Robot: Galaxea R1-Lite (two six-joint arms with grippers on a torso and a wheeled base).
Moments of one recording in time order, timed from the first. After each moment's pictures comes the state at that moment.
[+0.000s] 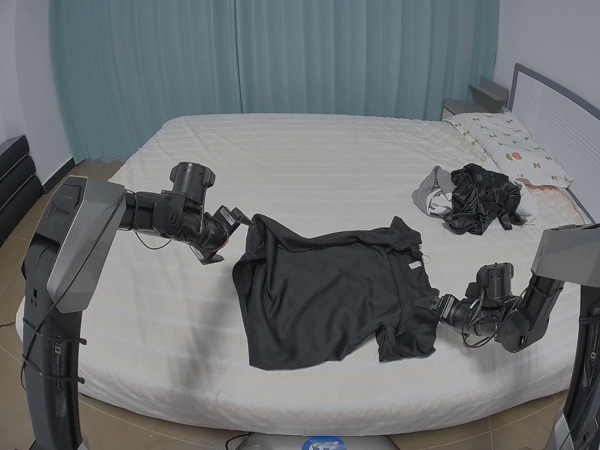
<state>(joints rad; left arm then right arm) -0.23 2.40 -1.74 0.08 -0.18 -0.94 0.15 2.29 -0.61 -1.06 0.22 0.67</state>
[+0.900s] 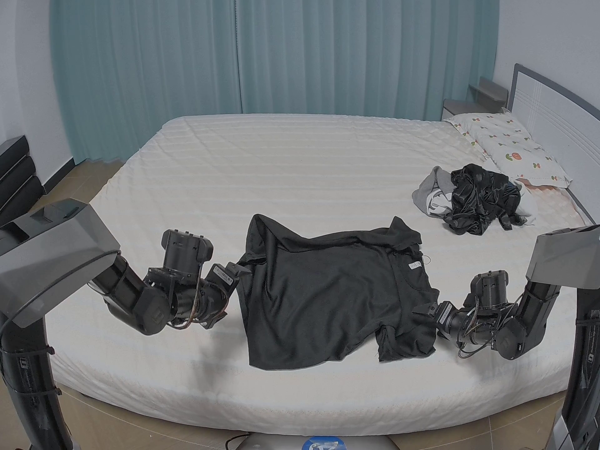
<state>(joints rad) -0.35 2.17 -0.88 -0.62 -0.04 -1.21 0.17 2.32 -0.58 -1.06 0.18 0.82</state>
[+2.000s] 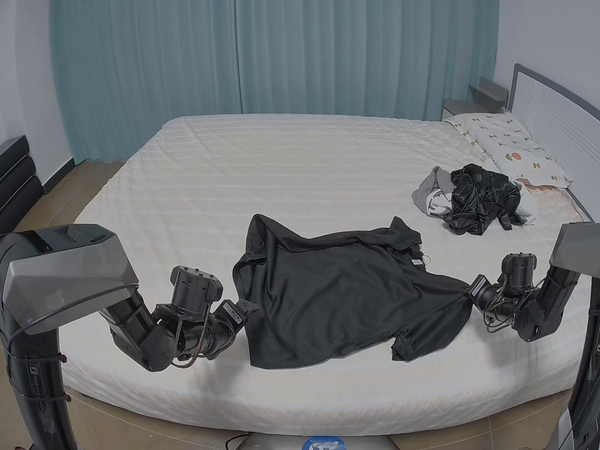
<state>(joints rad) -0.43 2.21 -0.72 -0.76 -0.02 -1.12 -0.02 2.29 -0.63 -1.13 0.05 0.77</state>
